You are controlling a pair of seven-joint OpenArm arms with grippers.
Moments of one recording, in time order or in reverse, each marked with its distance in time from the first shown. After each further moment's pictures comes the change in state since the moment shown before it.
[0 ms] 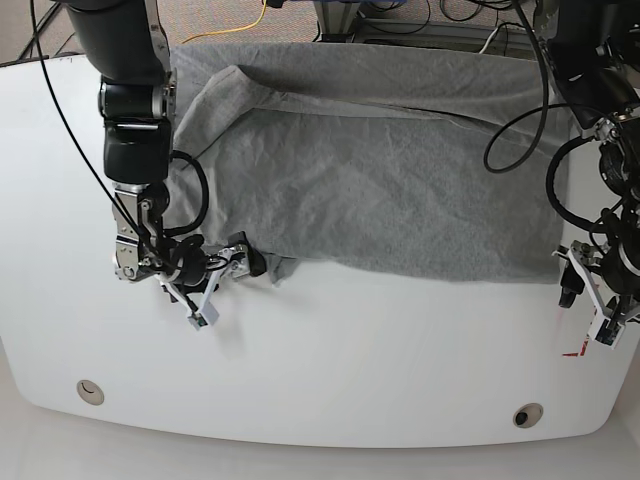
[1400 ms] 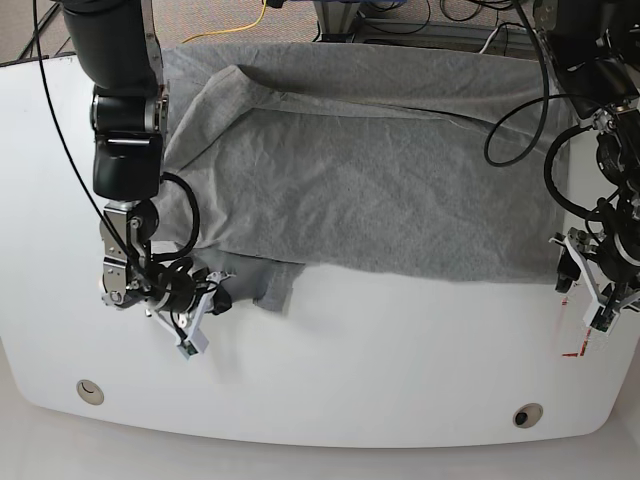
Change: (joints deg) left arm 3.1 -0.2 0.2 -0.1 0.1 0.0 -0.3; right arm 4.3 2.3 -1.0 3.6 -0.6 0.2 -1.6
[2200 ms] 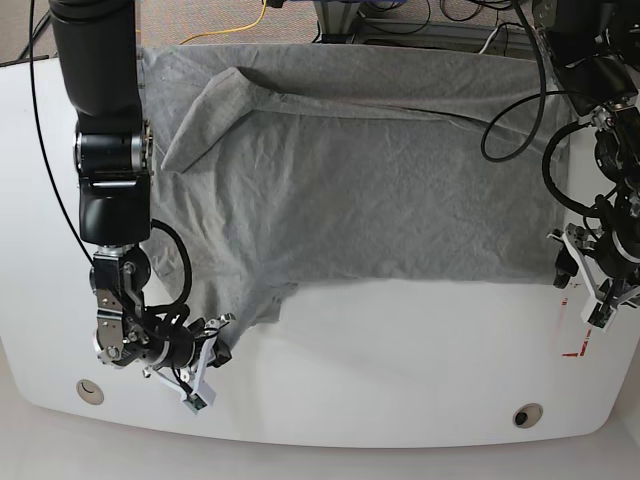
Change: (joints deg) left arm 0.7 0.2 0.0 0.0 0.0 0.0 0.0; right arm 10.3 1.4 -7.9 0.0 0.1 0.2 -1.3
